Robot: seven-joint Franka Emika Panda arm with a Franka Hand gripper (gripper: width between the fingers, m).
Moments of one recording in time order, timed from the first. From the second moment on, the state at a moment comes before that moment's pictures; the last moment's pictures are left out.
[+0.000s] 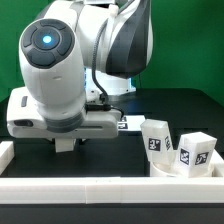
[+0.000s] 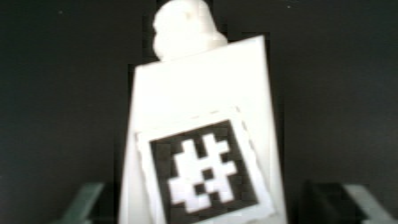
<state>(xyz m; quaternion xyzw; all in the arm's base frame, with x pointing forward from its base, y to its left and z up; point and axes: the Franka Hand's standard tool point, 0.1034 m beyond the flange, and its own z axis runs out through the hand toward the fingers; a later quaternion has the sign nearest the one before) 0.469 -0.112 0.003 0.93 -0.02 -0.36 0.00</state>
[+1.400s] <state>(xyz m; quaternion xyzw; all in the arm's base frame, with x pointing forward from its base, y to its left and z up) 0.518 -0.041 0.077 0.94 -0.13 -0.31 0.05</state>
